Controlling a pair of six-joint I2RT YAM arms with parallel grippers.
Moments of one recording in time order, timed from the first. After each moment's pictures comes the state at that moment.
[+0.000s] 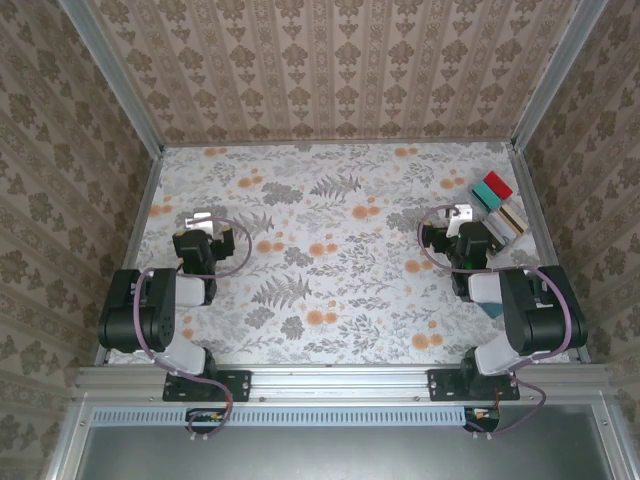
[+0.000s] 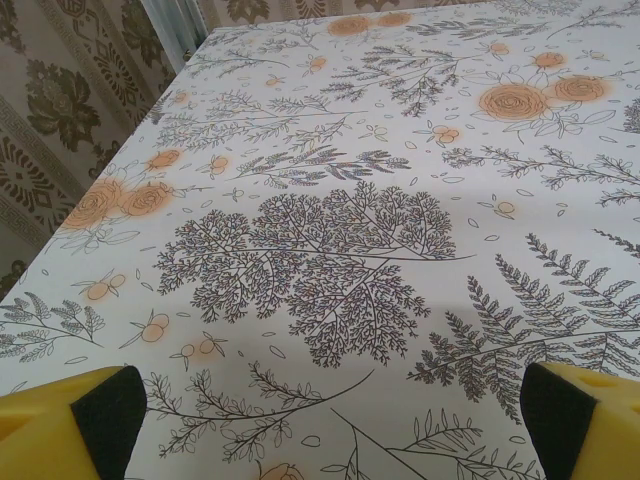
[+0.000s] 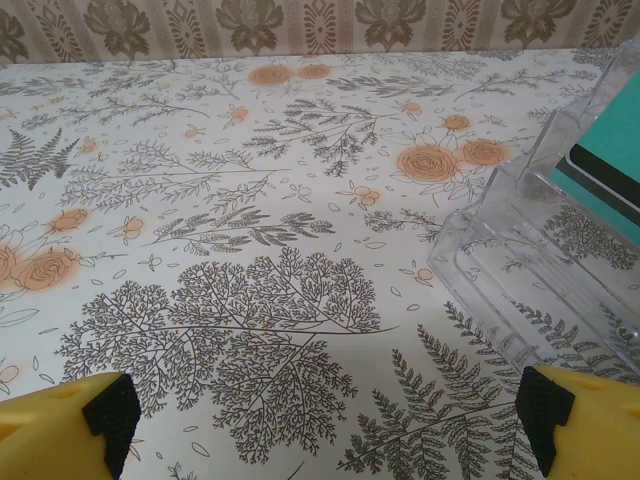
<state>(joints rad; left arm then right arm) -0.05 1.55 0.36 0.78 -0.21 0.06 0.00 1.53 0.39 0.76 0.01 0.03</state>
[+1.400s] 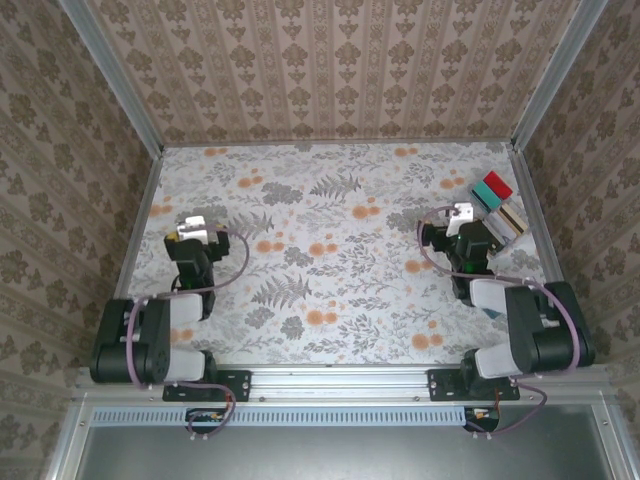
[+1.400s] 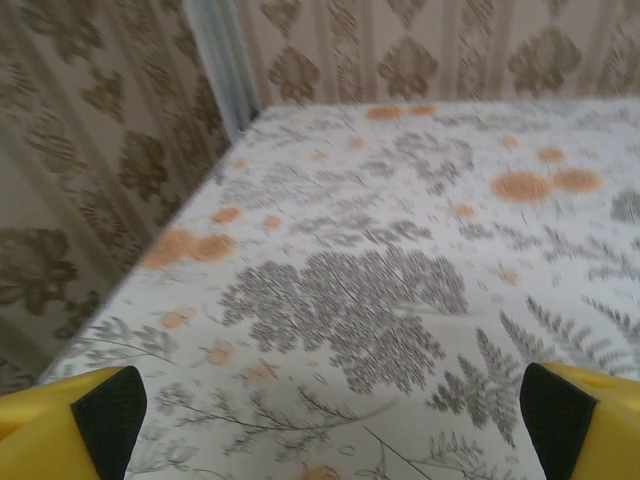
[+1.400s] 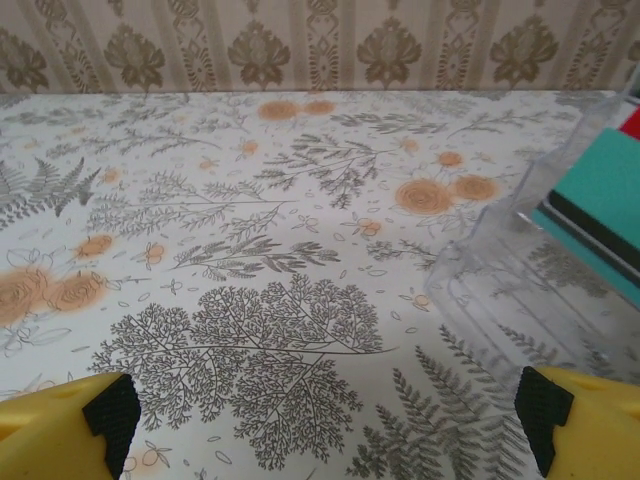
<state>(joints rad) -0.07 1.31 0.27 0.81 -0.30 0.04 0.03 1.38 0.38 0.67 0.06 0.03</state>
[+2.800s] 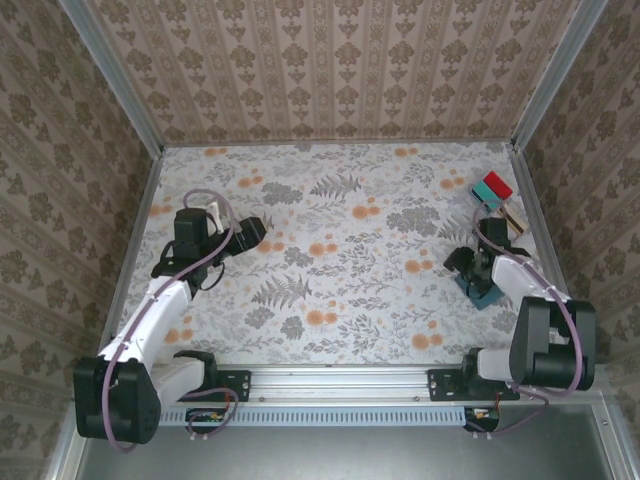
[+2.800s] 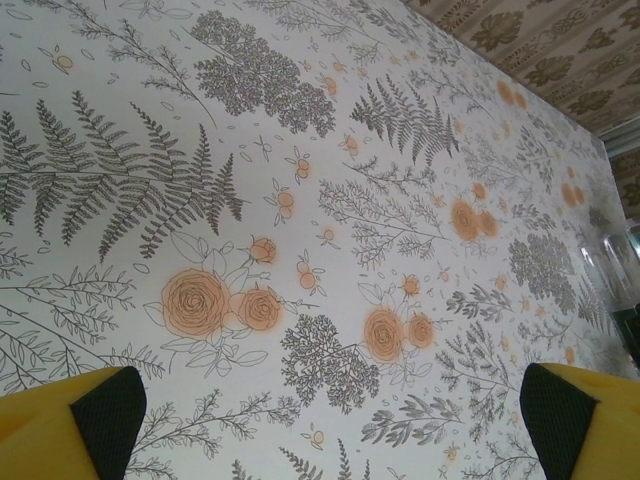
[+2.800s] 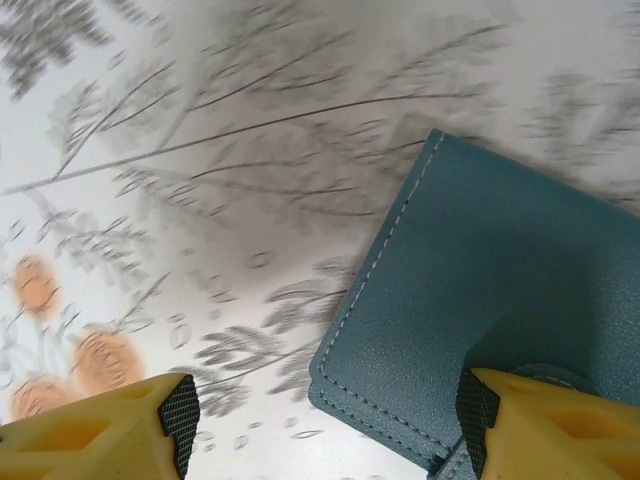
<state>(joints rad) -0.18 1.06 0.66 -0.22 0.35 -0.53 -0.15 1.34 0.66 -0.52 -0.07 0.57</state>
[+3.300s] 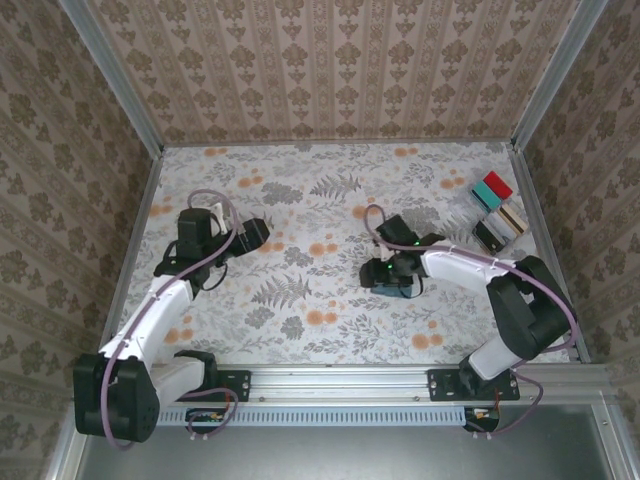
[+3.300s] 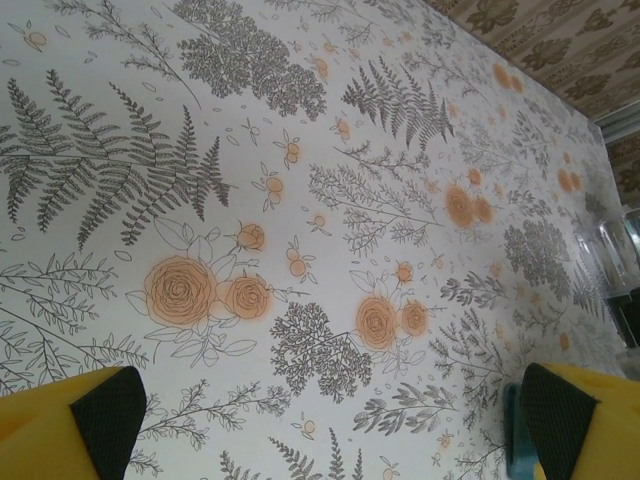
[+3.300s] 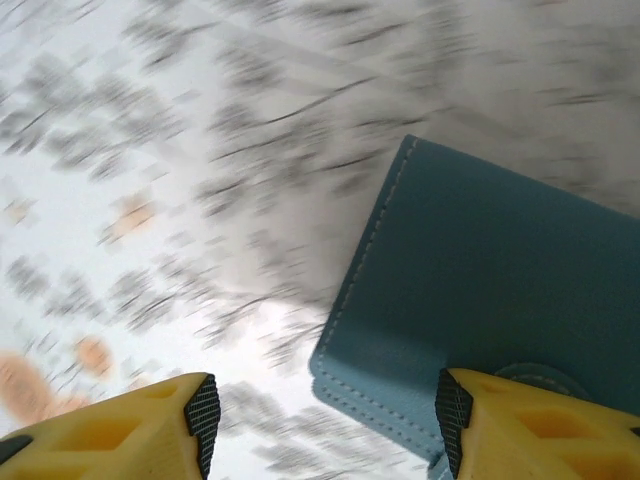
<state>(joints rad) -0.20 1.08 0.66 -0.23 0.36 -0.54 0.54 1.55 0.87 -0.52 -0.20 0.47</state>
